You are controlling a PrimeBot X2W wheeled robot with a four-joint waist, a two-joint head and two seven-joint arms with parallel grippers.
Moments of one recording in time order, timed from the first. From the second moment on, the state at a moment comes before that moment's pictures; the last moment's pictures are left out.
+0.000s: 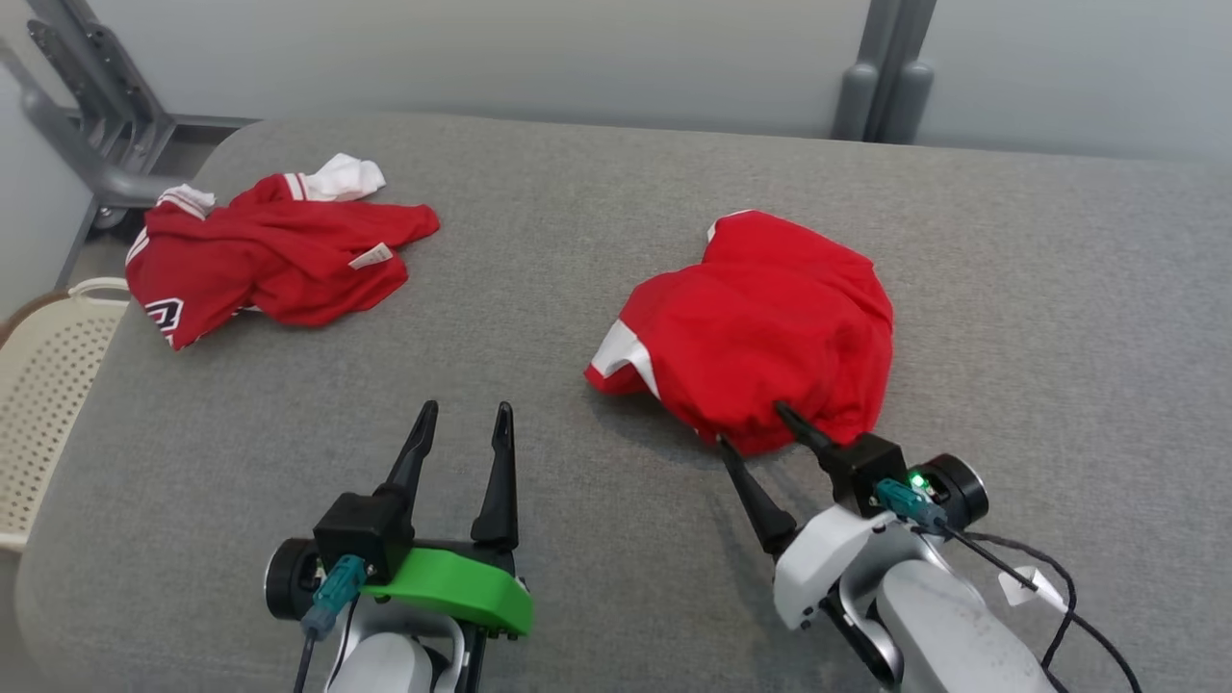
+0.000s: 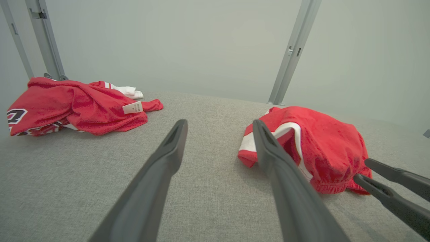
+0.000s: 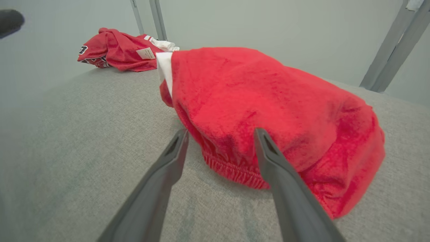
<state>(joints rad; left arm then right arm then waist) -0.16 0.05 -0.36 0.25 -0.34 0.05 -0.26 -0.35 -0.05 0.40 0.58 0.14 0.13 -0.26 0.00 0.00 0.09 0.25</state>
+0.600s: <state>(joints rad) -0.17 0.05 -0.36 0.21 -0.38 0.09 -0.26 -0.45 -0.05 0.26 0.72 0.00 0.13 -0.26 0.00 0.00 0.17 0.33</state>
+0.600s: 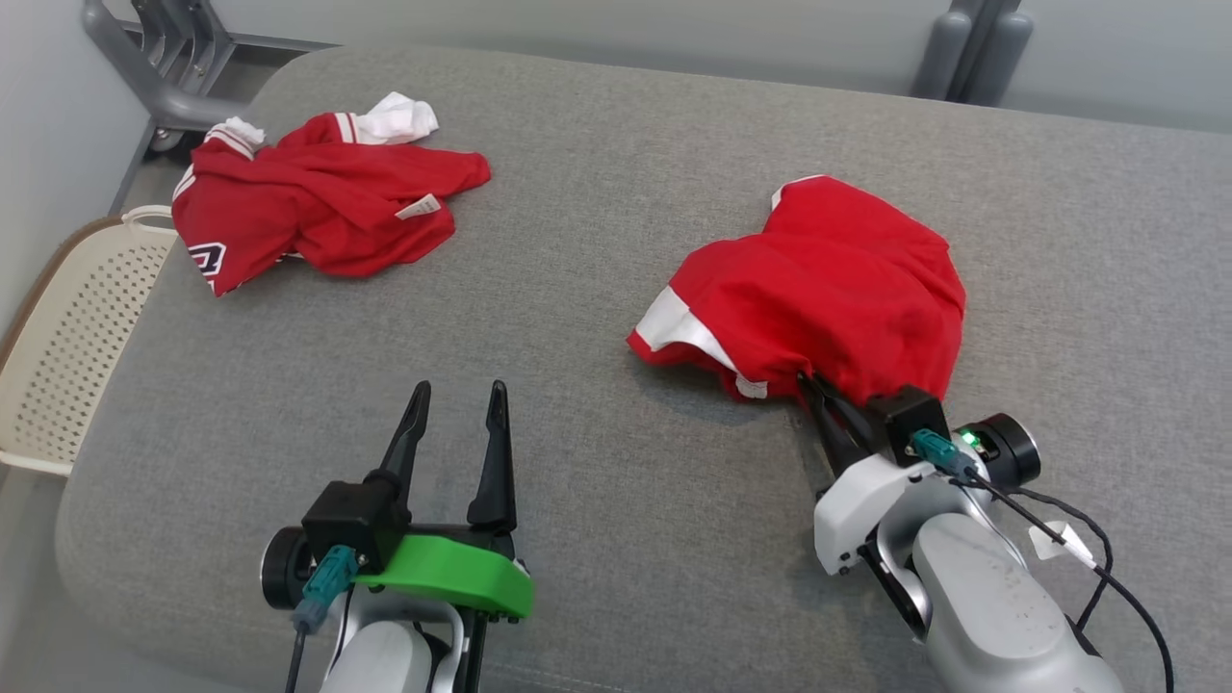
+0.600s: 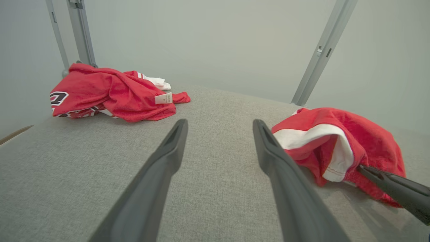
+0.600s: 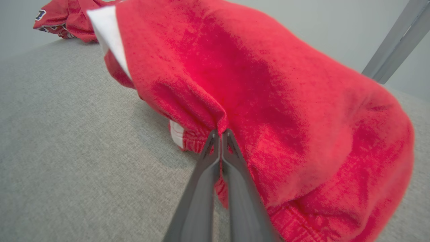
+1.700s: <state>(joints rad) -0.13 0.05 -0.40 0.23 -0.35 0.06 -0.26 -0.40 -0.39 0.19 0.68 0.05 0.13 -0.22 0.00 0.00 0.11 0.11</state>
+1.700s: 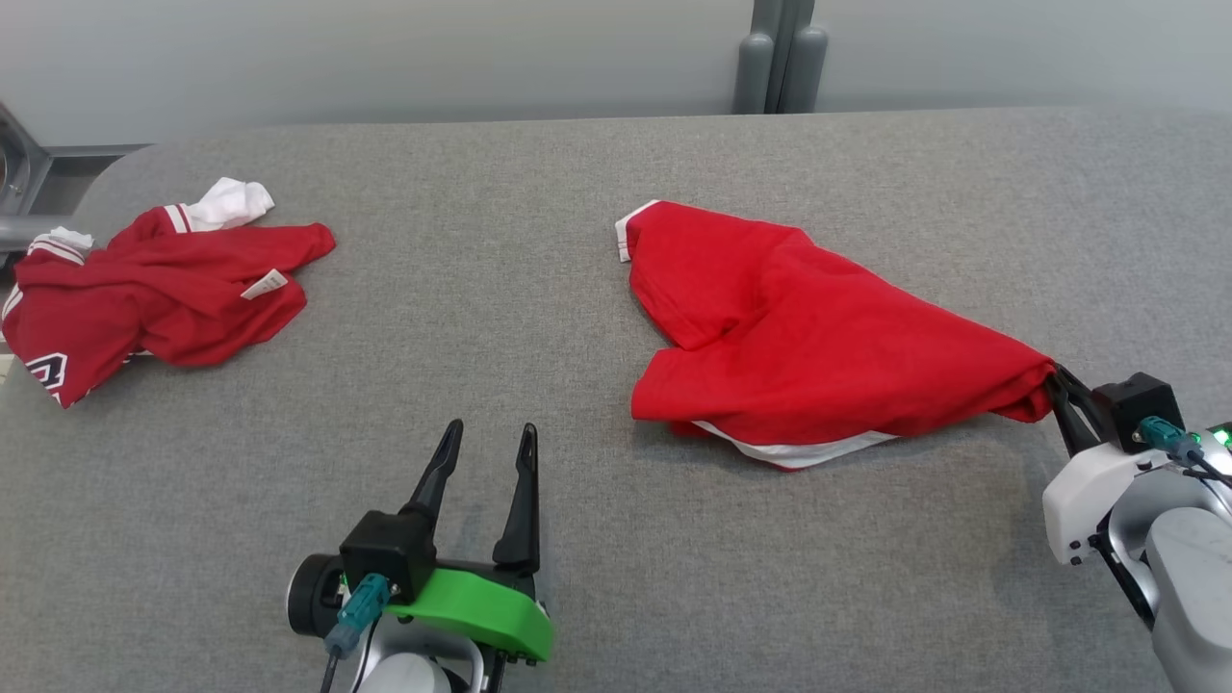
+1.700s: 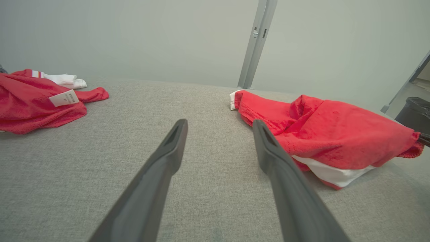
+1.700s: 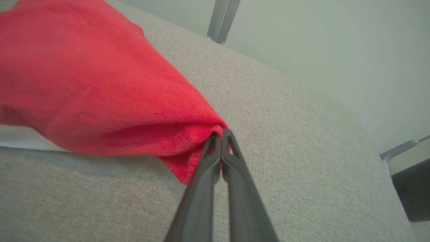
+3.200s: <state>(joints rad) -0.33 0.05 -0.49 0.58 -0.35 -0.02 -0.26 -0.12 -0.09 -0.06 0.10 0.04 0.13 -0.26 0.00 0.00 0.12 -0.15</state>
